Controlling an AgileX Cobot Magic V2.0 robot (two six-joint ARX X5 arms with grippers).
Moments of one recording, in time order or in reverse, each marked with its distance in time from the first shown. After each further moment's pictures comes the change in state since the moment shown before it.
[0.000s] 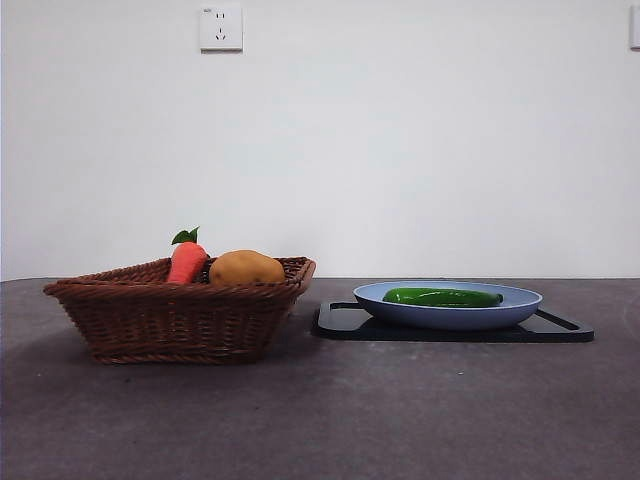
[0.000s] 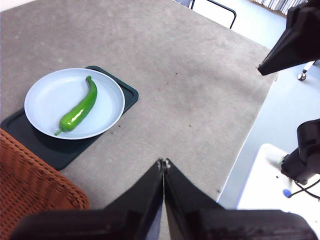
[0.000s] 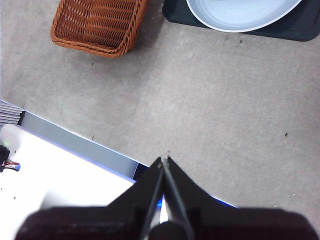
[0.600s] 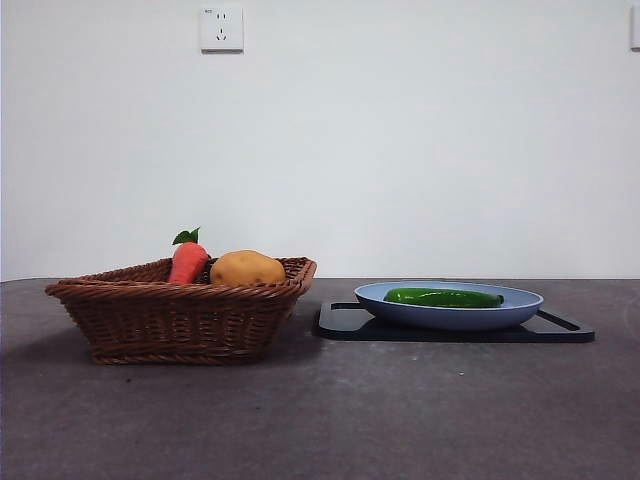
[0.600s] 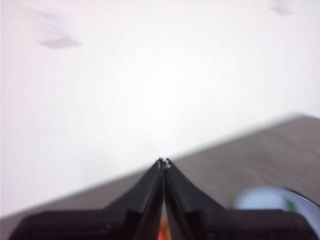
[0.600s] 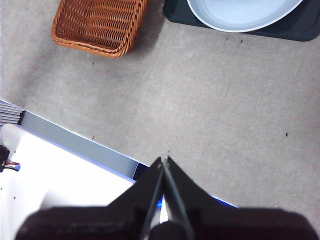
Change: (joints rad) left arm 0.549 -0.416 -0.260 0.443 -0.147 0.152; right arm 0.000 0.000 0.000 0.000 0.000 0.000
